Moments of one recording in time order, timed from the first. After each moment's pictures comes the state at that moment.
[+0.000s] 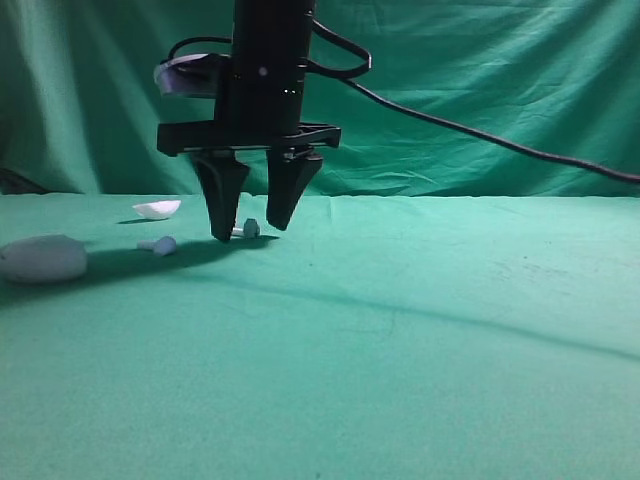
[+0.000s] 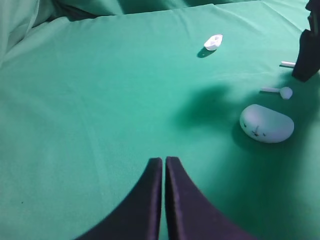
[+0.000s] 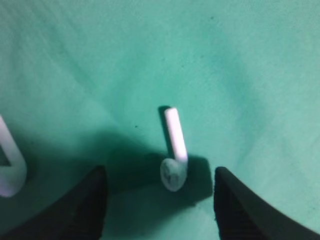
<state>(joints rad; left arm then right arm) -0.05 -0.01 0.02 0.00 0.36 0.08 0.68 2.42 -2.18 0.00 1.15 -0.17</state>
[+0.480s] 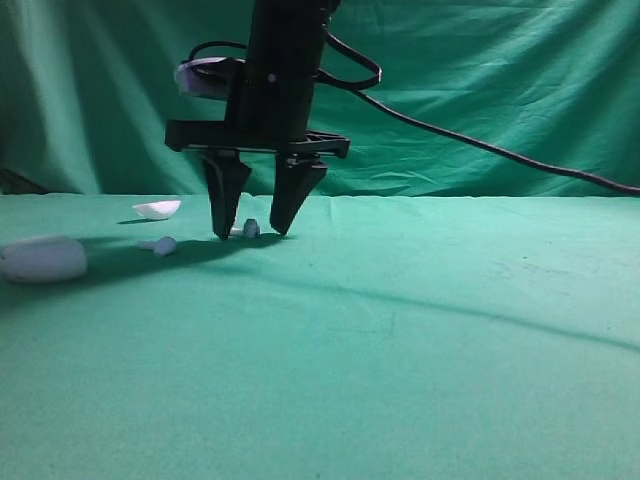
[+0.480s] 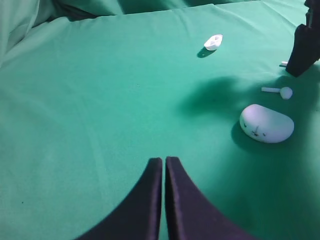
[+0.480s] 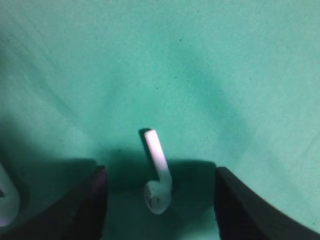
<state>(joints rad) -0.05 -0.01 0.02 0.00 0.36 0.08 0.66 2.44 -2.19 0.05 1.11 -0.14</state>
